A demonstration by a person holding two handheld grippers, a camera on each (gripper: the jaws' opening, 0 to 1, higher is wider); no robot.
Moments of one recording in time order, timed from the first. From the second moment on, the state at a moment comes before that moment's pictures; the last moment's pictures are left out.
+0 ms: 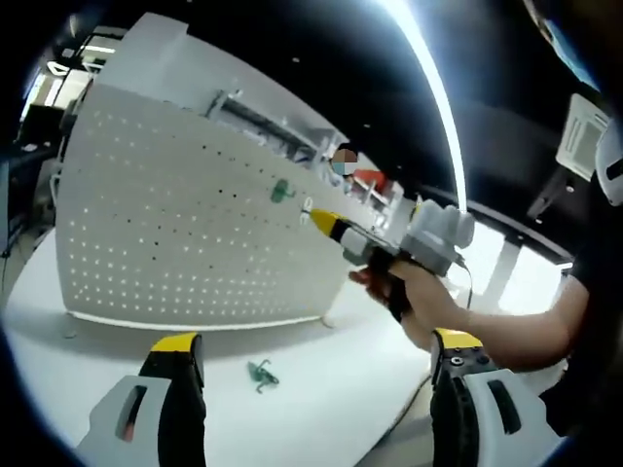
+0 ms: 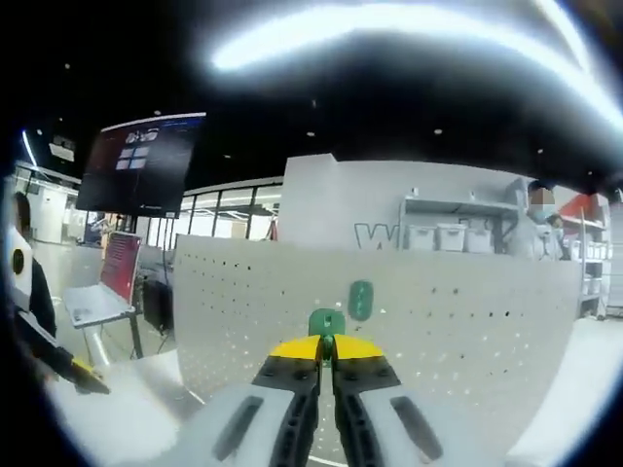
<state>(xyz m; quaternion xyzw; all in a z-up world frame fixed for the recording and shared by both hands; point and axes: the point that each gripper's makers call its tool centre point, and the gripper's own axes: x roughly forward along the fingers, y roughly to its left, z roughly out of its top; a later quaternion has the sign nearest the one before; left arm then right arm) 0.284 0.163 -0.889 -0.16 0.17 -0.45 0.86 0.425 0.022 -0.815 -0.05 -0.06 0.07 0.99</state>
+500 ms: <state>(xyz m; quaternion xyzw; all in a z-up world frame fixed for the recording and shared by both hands) 0.290 0.168 -0.899 -0.16 0.18 -0.44 0.86 0.462 -0.019 -0.797 -0.05 -0.09 0.02 0.99</state>
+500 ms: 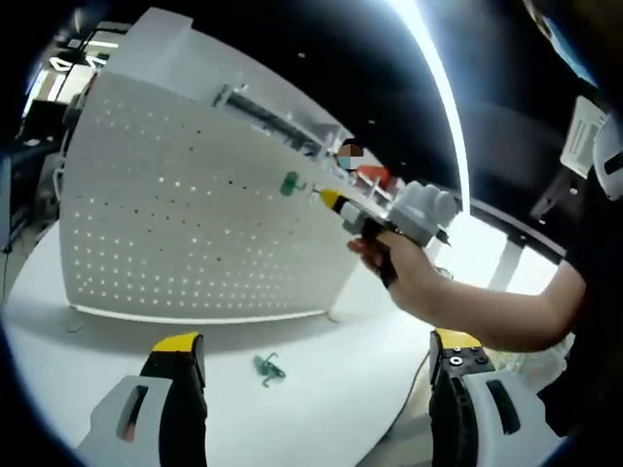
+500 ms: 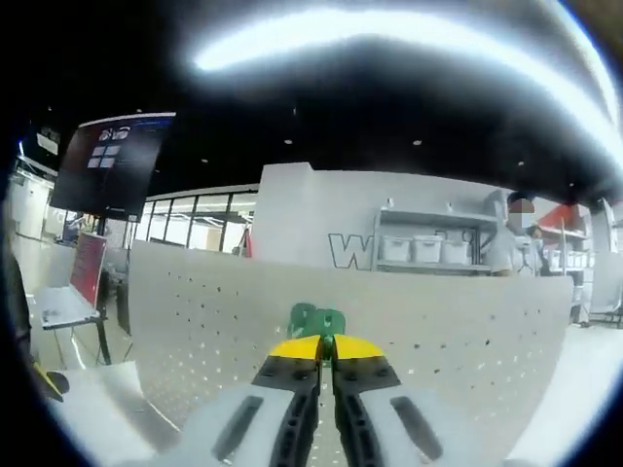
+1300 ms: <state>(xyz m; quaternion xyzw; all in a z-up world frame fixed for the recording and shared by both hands) 0.298 0.178 -0.910 -0.17 0.19 -0.43 0.87 0.485 -0.039 -0.796 -0.05 -0.09 0.00 0.99</state>
